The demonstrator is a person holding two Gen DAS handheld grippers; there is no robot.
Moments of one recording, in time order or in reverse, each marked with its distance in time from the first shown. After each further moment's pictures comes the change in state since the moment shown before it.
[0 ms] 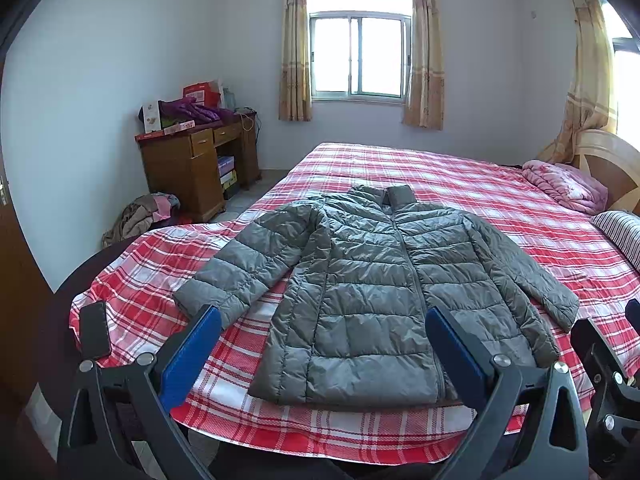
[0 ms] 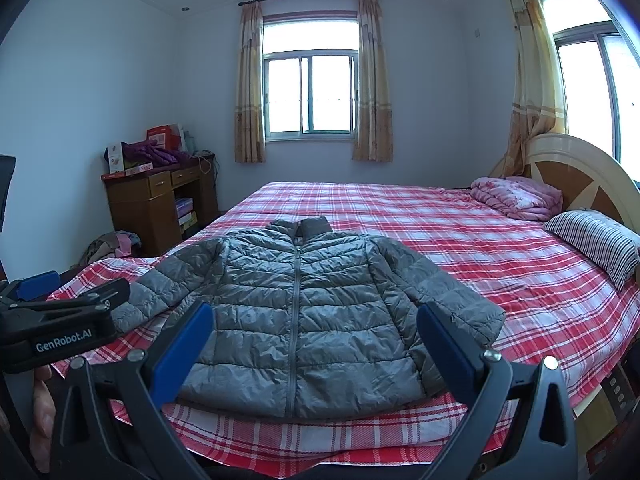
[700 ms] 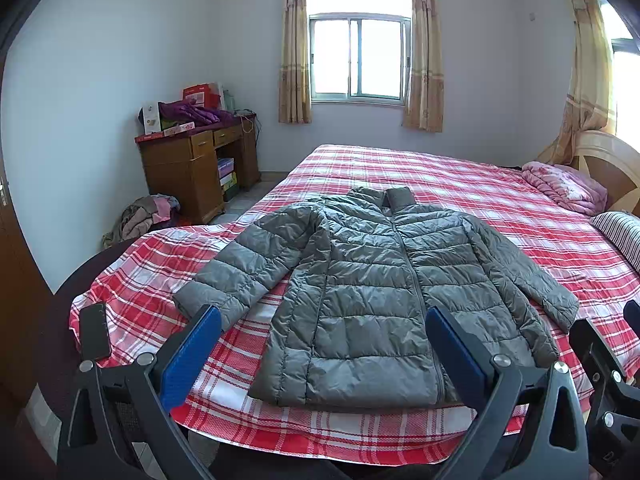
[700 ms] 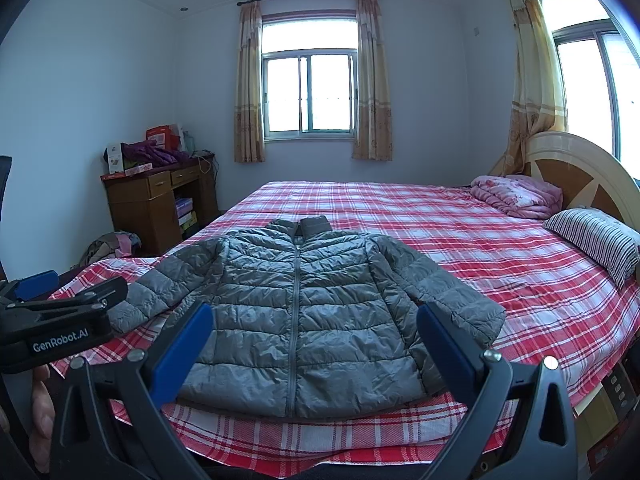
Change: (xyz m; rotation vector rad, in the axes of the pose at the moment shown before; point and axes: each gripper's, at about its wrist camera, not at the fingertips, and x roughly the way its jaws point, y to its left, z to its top) left arm -0.002 0.002 -0.001 -0.001 -0.002 -0.001; right arm 0.002 0.001 -0.002 0.003 0.004 0.002
